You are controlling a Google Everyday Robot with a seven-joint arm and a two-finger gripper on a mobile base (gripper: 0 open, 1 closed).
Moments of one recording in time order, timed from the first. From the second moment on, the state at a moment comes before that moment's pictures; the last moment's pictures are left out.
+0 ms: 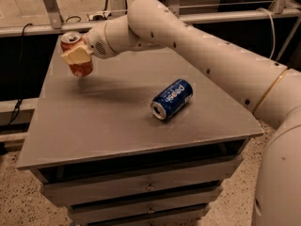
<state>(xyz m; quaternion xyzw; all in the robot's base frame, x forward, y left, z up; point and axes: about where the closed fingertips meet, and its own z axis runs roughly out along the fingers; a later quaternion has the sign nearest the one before) 0.666 0.194 0.925 -0.51 0.66 0.31 0.47</state>
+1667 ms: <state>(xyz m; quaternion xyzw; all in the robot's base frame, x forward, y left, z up) 0.703 0.041 1.026 -0.45 0.69 0.11 0.55</state>
